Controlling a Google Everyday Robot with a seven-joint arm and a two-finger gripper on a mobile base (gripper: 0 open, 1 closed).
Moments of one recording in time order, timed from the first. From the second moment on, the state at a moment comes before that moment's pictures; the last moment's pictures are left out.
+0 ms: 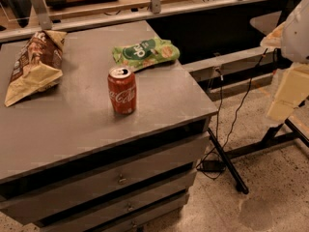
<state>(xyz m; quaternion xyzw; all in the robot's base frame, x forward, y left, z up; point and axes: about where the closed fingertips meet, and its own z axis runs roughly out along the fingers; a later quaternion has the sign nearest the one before) 0.438 -0.216 0.977 -0.60 0.78 -0.04 0.16</state>
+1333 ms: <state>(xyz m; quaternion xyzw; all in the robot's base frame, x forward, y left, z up) 0.460 -0.209 0.965 -0.50 0.81 0.09 0.30</state>
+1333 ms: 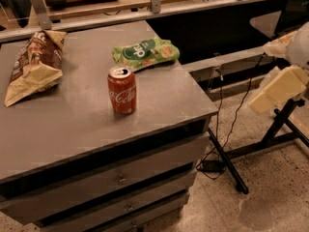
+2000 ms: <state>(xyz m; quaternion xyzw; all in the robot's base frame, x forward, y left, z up) 0.475 -0.118 0.980 -0.46 0.70 0.28 0.46</state>
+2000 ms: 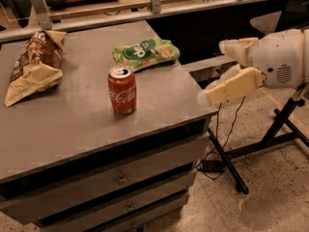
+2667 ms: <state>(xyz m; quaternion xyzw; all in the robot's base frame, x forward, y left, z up) 0.469 -0.100 0.995 -0.46 0.68 0.31 0.47</state>
